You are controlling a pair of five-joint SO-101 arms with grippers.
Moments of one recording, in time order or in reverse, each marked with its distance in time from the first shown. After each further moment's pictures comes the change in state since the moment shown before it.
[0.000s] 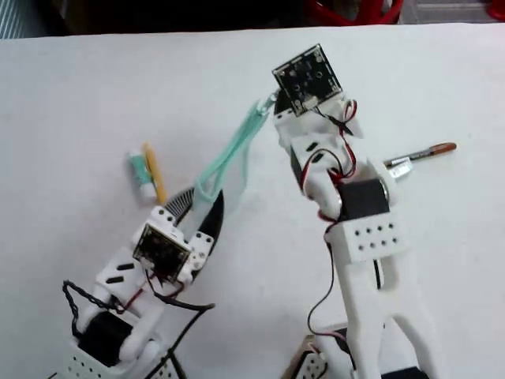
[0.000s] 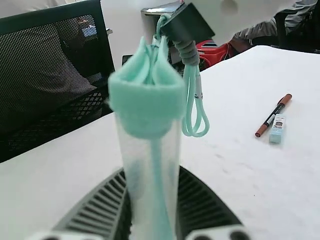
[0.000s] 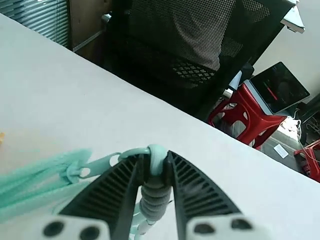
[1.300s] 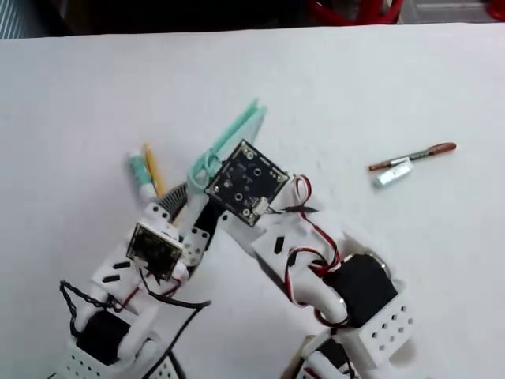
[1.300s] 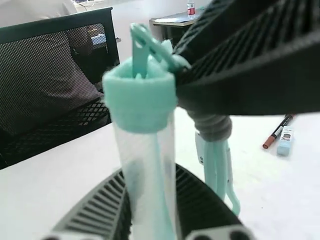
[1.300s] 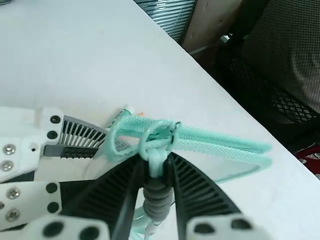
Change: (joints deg) left arm 0.5 0.0 0.4 -3.1 0.3; right arm -27.9 -19.0 0.1 23.6 0.1
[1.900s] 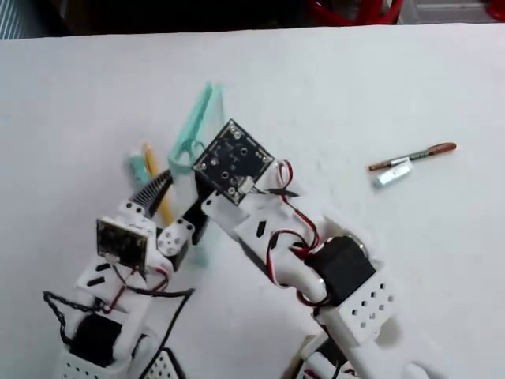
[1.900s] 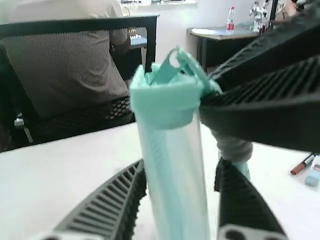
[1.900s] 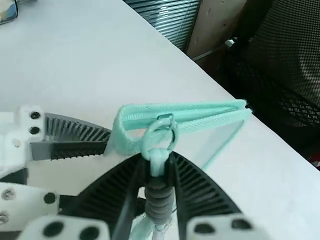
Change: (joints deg) left arm -7.9 -0.1 -1.5 -0.1 6.9; right arm -1.8 6.5 -0.2 -5.5 -3.5
